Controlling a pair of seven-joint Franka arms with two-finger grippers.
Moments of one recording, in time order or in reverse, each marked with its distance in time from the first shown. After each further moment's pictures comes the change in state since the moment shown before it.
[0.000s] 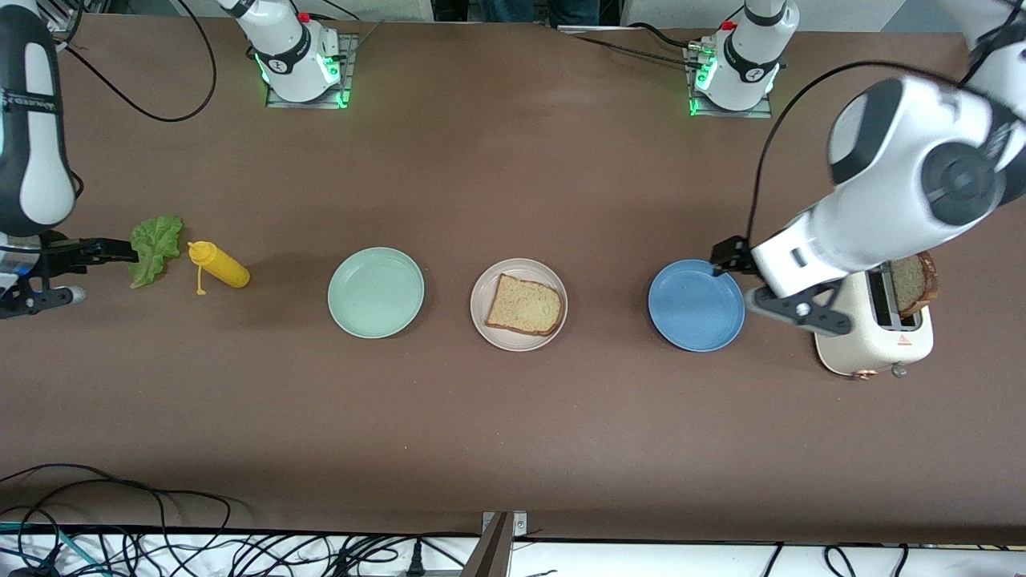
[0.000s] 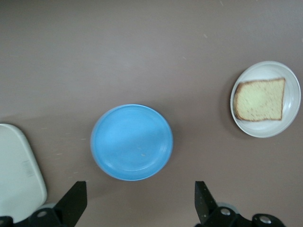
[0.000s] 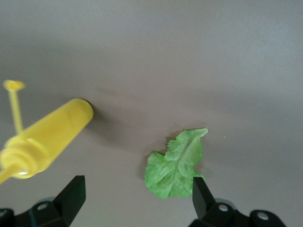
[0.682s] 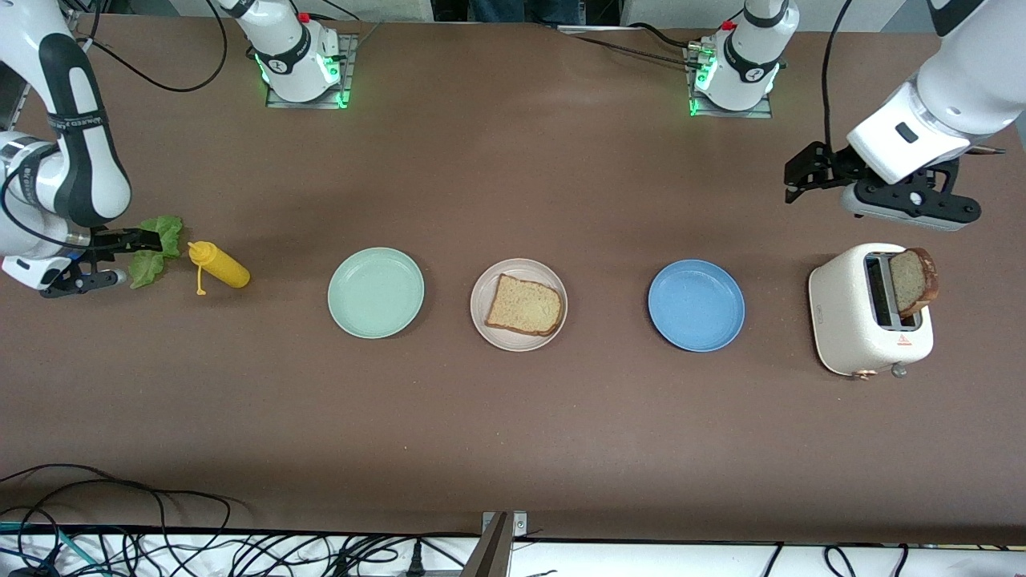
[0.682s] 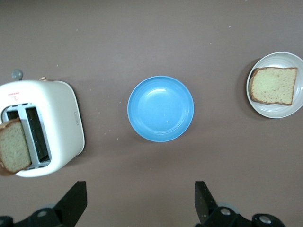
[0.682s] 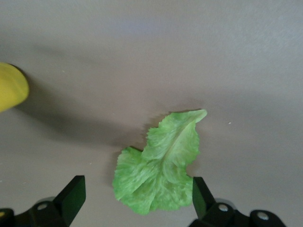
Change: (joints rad) left arm -0.045 -0.280 0.122 -0.168 0.000 -0.109 -0.009; right arm 0.000 0.002 -0.063 -0.280 -0.055 0.320 -0.019
